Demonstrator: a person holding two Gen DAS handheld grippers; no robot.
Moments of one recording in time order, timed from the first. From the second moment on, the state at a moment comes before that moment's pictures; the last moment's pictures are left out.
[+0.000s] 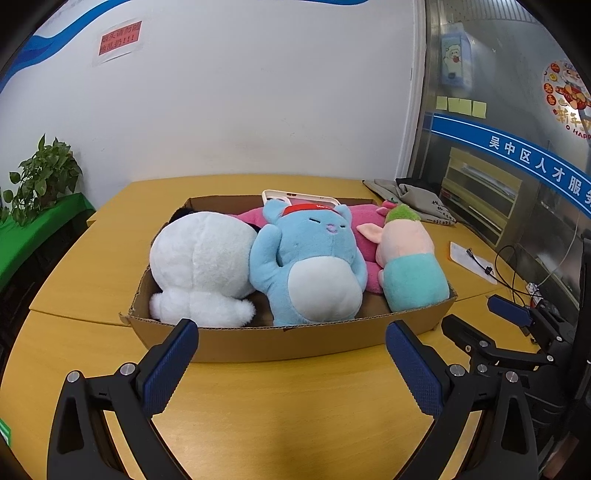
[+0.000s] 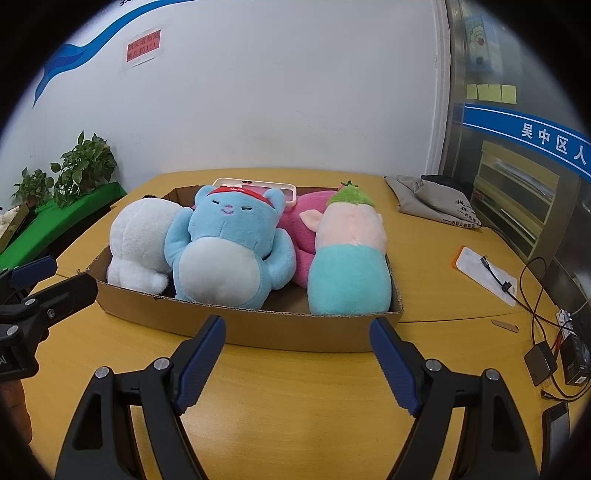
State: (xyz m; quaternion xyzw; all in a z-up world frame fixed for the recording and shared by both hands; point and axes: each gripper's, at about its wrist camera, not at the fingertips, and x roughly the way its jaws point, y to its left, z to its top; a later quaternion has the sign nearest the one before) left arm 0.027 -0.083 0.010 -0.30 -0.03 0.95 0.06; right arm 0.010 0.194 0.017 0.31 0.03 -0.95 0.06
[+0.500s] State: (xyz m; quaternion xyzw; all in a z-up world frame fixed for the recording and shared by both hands) left arm 0.024 -0.085 0.001 -0.31 -0.04 0.95 0.06; right arm 0.010 0.200 0.013 0.31 0.03 -0.95 0.05
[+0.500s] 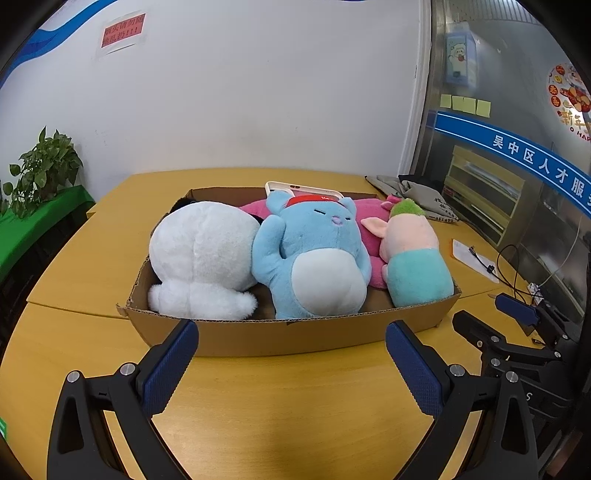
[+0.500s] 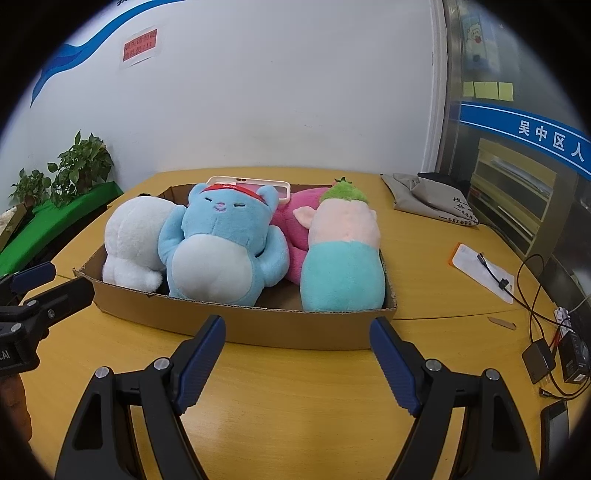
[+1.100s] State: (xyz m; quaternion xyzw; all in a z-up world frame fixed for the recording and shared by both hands) left arm 0.028 -0.091 -0.004 -0.32 -0.04 0.95 0.07; right arm 0.009 0.194 0.010 0.31 0.03 -0.95 0.05
